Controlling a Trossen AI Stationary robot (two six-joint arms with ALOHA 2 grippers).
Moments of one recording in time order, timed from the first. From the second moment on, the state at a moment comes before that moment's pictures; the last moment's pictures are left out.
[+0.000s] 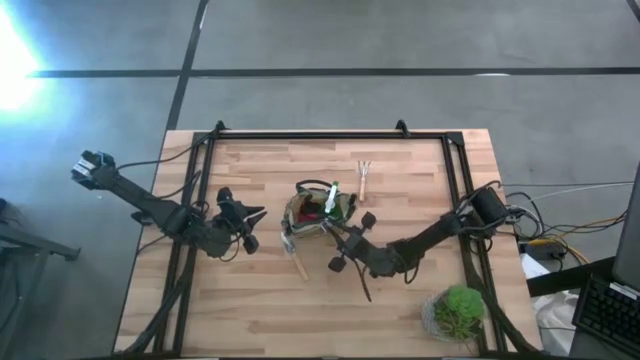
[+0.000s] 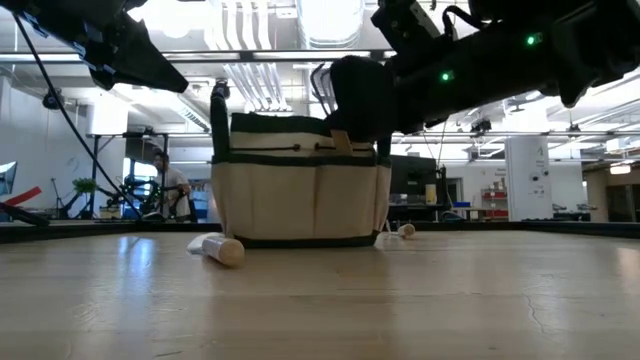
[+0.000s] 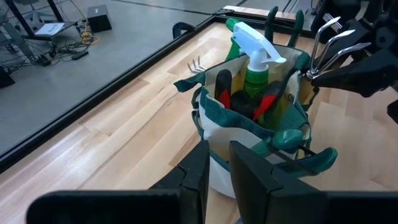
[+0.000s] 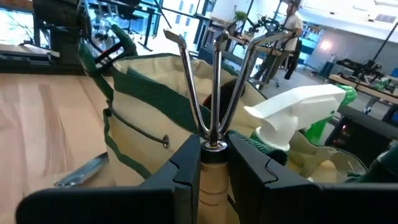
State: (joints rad) left arm -0.49 0.91 0.62 -0.40 -0.94 -0.61; right arm 0.38 1.96 0.82 0.97 1.07 -0.08
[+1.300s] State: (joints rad) left arm -0.49 0.91 0.62 -0.40 -0.94 -0.60; right arm 0.35 1.96 0.83 0.79 1.07 0.04
